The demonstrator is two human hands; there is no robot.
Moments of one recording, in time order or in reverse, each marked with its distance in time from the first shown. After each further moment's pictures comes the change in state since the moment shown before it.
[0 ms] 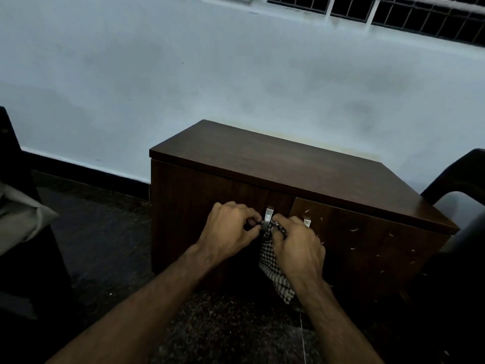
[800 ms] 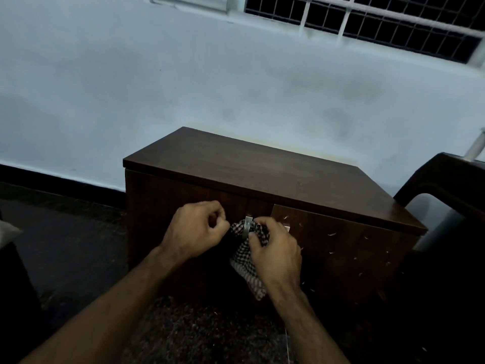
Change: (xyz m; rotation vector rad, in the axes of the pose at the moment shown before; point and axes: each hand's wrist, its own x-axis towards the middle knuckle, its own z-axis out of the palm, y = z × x) left_hand 0.006 -0.016 -0.016 -0.144 0.146 -0.074; right_hand 0.002 0.002 0.004 0.194 0.103 0.038
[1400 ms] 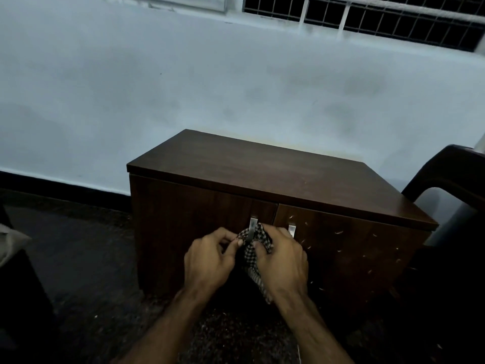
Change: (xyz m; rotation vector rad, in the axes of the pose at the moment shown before) left_hand -0.047 0.019 0.026 -0.033 -0.065 -0.366; right_hand -0.010 0.005 0.004 0.008 -0.034 -0.023
